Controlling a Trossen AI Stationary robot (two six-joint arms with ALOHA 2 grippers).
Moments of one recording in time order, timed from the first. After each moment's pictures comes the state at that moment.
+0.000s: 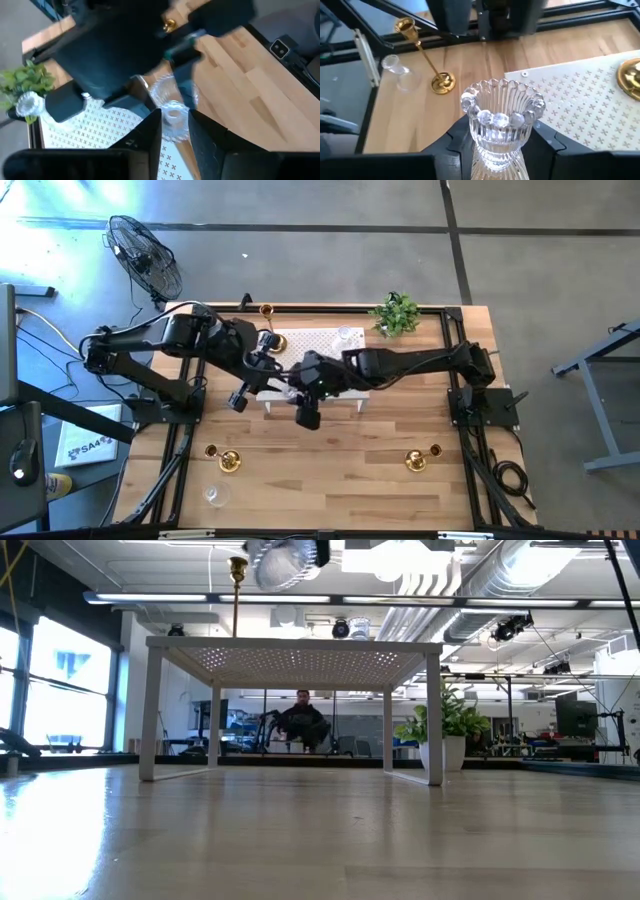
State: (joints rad) left arm -0.06 1.30 1.62 -1.03 0.11 0.42; right arm 0.10 1.93 1.94 -0.66 0.05 0.23
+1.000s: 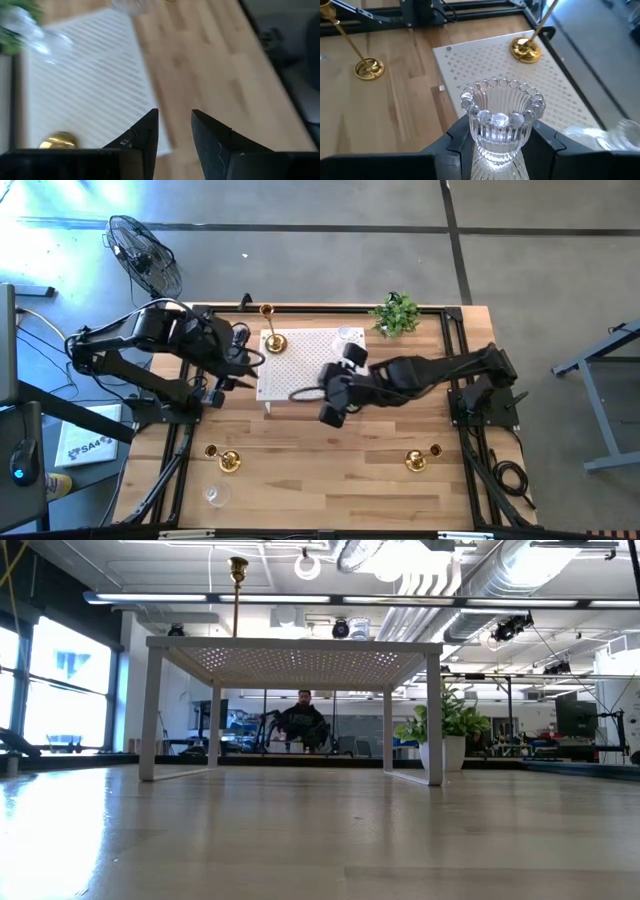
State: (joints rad) left arm -0.06 1.18 1.62 -1.27 0.10 0.18; right arm 0.25 1.80 1.95 -1.00 0.55 0.36
